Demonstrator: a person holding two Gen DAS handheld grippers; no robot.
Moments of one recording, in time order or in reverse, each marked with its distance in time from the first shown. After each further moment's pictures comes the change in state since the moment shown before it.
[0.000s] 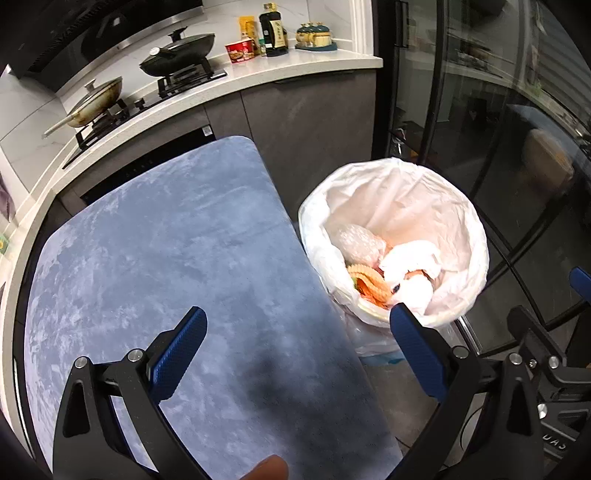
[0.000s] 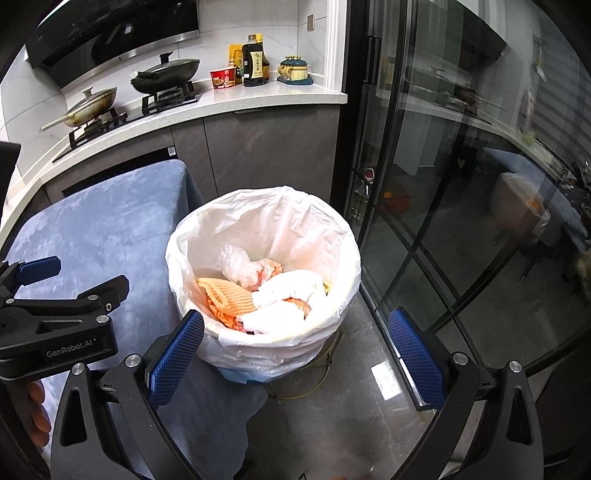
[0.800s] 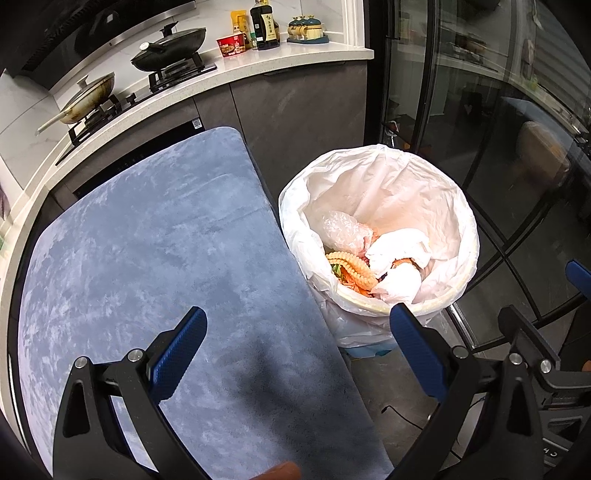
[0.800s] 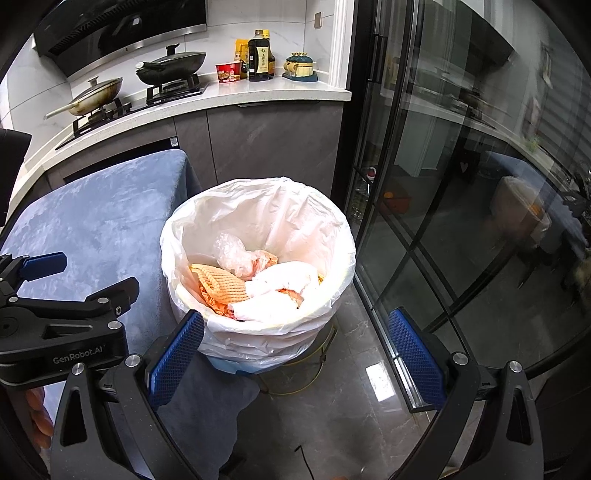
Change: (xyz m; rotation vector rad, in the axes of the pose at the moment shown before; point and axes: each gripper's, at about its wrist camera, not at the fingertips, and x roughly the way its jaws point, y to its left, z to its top) left arm 0.006 -0.017 -0.008 0.002 0.021 -0.015; right arm 0.000 -0.006 -0.010 -0.031 0.008 -0.003
